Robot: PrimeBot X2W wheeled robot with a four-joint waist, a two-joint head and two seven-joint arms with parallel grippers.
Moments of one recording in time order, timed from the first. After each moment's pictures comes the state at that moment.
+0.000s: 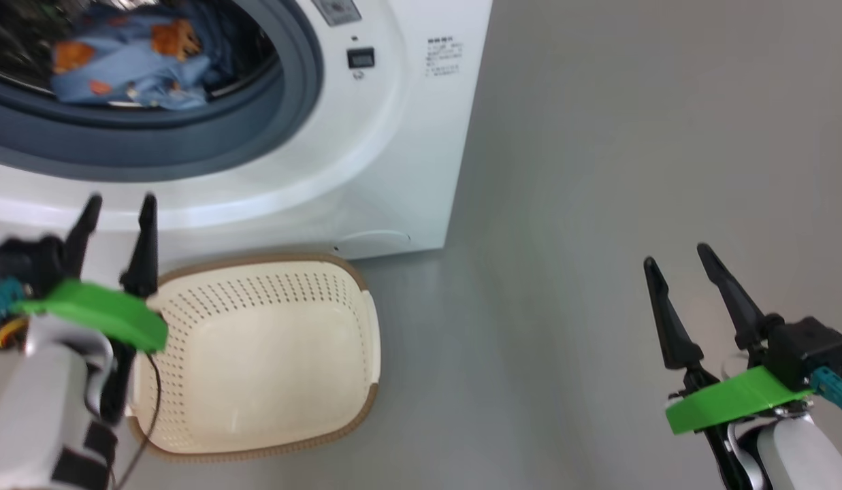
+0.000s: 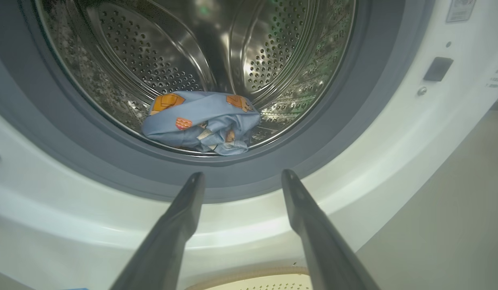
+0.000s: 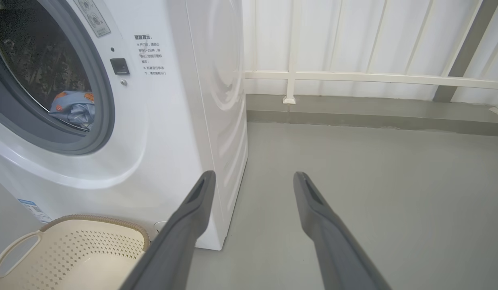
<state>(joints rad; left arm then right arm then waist) -0.70 0.32 -0.24 0.81 -0.48 -0.11 -0.26 -0.17 -0.19 0.11 0.16 0.26 0.13 -0.25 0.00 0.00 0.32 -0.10</state>
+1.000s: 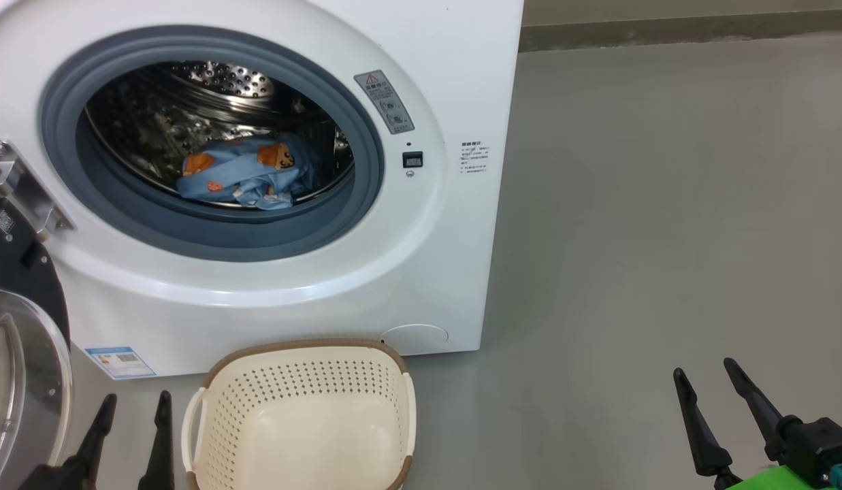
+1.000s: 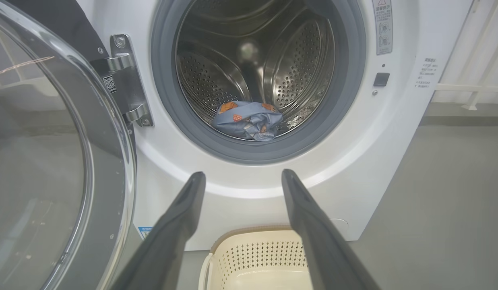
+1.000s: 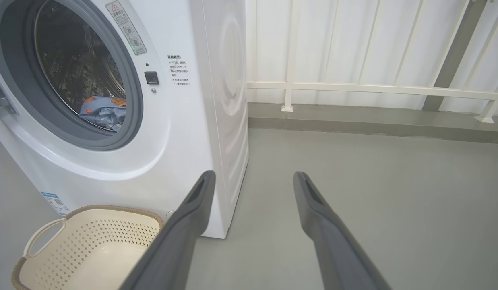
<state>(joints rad) -0.04 0.18 0.06 0.35 -0.23 -0.11 -0.26 0.09 -0.22 0.06 0.16 0.26 0.13 -0.25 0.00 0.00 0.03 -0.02</state>
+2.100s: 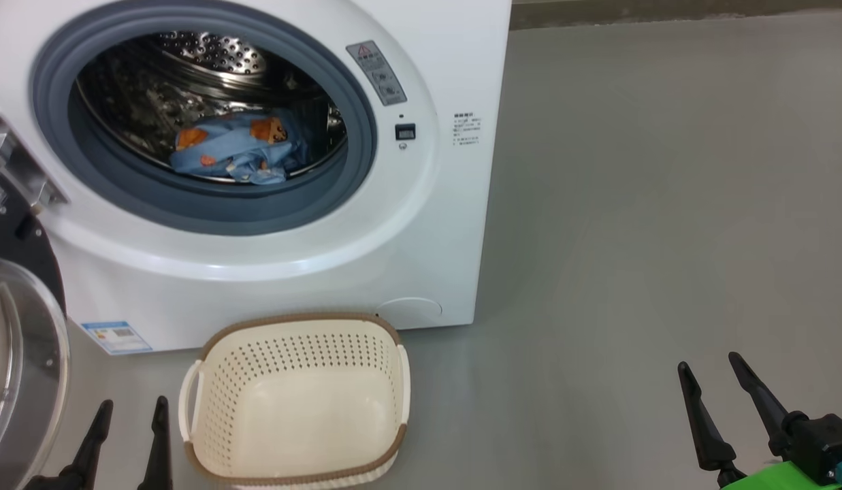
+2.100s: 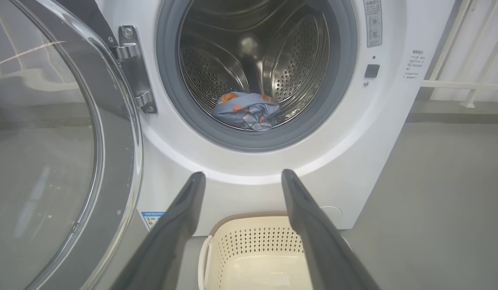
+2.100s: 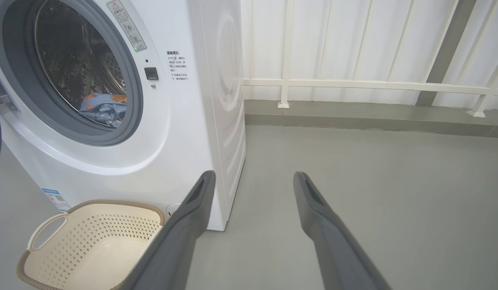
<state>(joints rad) 0.00 0.14 0.12 0.29 -0.19 -0.13 -0.26 0.09 -0.21 0.05 0.15 0.26 0.13 -0.25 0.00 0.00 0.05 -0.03</state>
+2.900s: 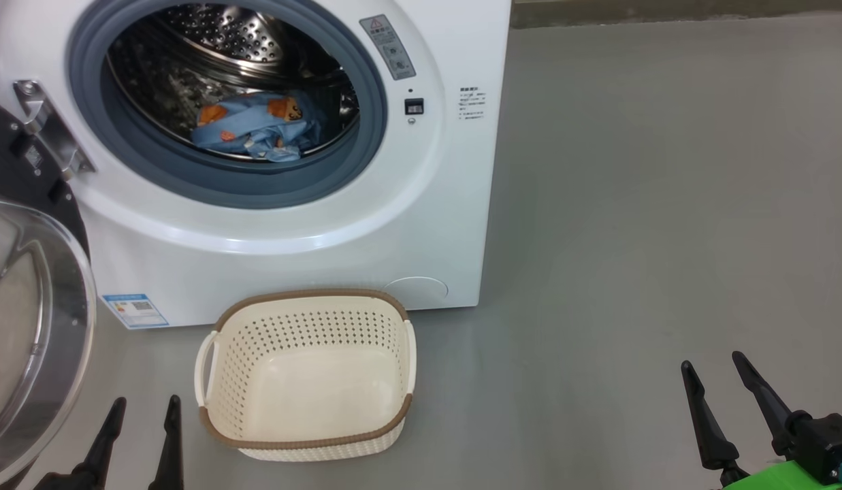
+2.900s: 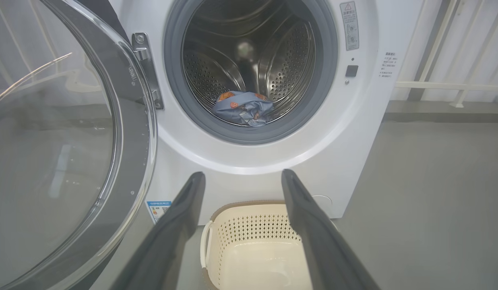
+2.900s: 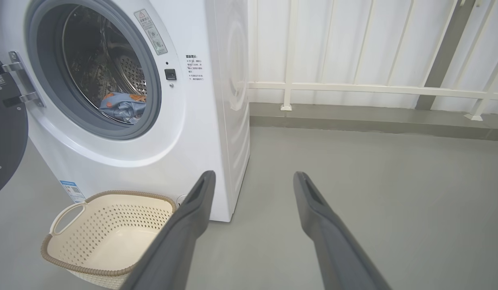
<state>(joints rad) 0.00 0.14 0.09 0.29 -0.20 -0.13 -0.26 0.09 -0.22 0.04 0.15 0.26 0.13 -0.25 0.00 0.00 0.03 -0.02</state>
